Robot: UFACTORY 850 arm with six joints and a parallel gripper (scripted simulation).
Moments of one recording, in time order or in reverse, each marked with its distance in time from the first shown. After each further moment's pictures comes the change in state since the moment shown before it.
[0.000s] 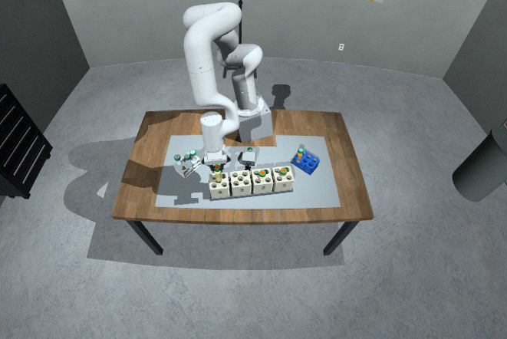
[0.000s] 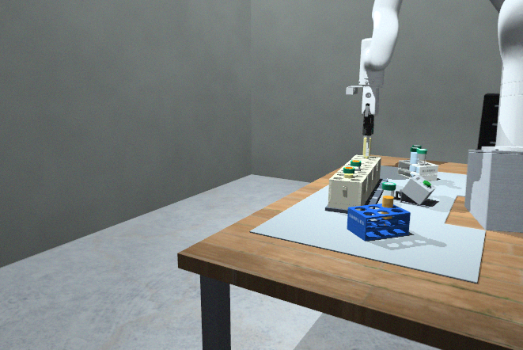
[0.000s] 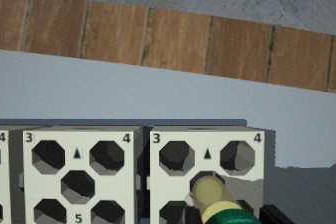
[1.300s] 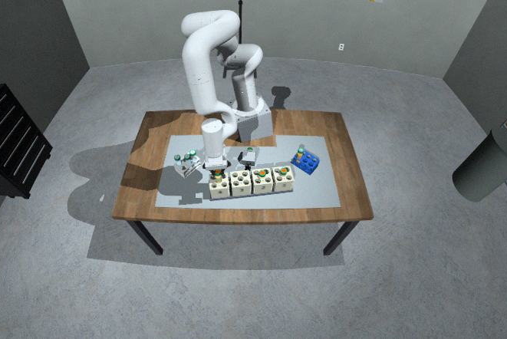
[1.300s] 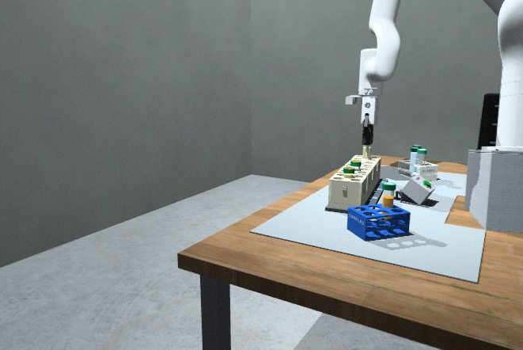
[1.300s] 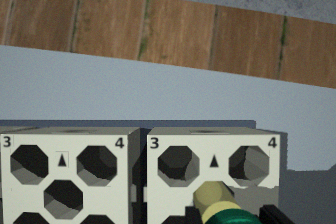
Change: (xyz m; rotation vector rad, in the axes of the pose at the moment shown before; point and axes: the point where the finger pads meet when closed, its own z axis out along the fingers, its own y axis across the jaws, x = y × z) arm 0.000 0.000 0.035 0.001 -0.001 0.000
